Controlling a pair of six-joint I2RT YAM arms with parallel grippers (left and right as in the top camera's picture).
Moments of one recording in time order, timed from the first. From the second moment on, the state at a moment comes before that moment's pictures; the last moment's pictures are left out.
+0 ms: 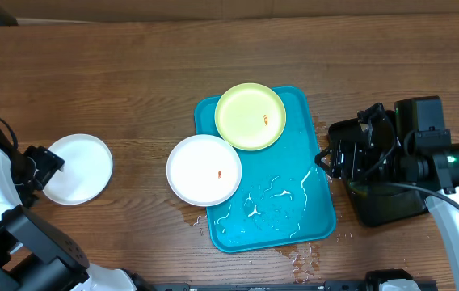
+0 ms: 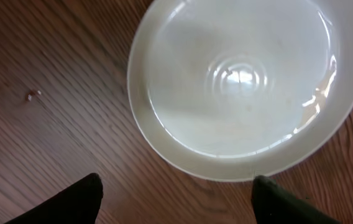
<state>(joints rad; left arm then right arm) 0.69 1.72 1.35 -1.14 0.02 -0.35 0.07 1.19 1.18 -1.18 -0.49 0.21</state>
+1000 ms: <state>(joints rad) -0.01 1.41 1.45 -1.33 0.18 -0.21 0.20 1.71 1.18 -0.88 -0.14 0.25</state>
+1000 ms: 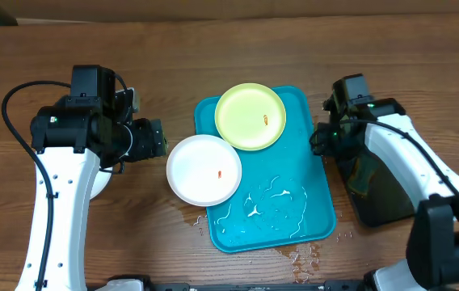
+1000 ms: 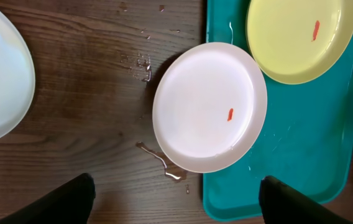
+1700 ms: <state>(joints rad) -0.01 1.41 1.45 -1.36 0.18 -0.21 0.28 1.82 1.17 -0.71 0.06 0.20</state>
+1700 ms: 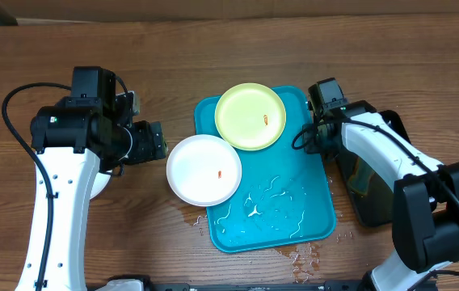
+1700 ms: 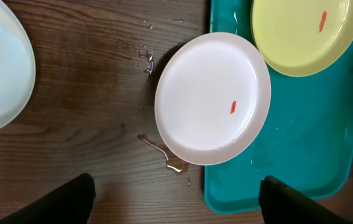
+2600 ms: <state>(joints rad) -0.01 1.41 1.45 -1.37 0.18 -0.21 0.28 1.81 1.04 -0.58 0.03 0.27</state>
